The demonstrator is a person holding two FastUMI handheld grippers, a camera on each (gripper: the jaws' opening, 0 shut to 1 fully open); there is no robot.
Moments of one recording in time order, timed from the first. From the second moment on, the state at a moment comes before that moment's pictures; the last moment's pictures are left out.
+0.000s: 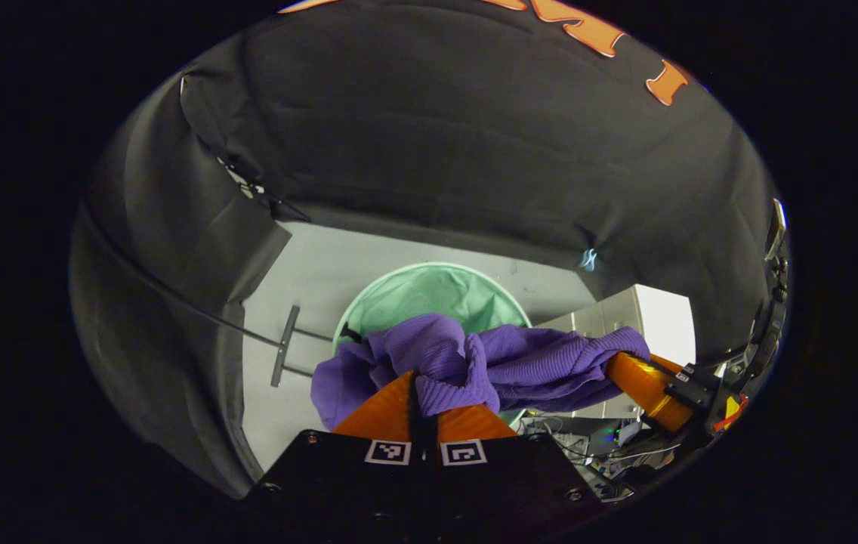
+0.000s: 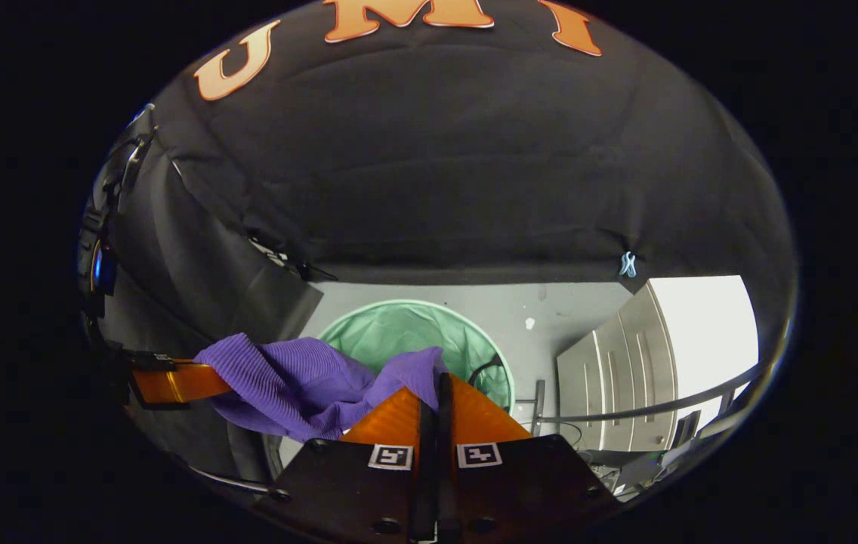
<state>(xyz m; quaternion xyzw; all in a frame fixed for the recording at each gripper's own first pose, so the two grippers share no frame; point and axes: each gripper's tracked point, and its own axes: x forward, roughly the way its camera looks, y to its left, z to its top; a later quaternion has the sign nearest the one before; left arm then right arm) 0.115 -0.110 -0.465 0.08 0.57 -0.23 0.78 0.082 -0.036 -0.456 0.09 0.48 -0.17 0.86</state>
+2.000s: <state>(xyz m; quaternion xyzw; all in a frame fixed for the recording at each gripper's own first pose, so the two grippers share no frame) 0.034 -0.081 -0.428 0.12 0.58 -0.18 0.79 -0.010 -0.105 -0.378 0.08 0.40 -0.24 0.88</state>
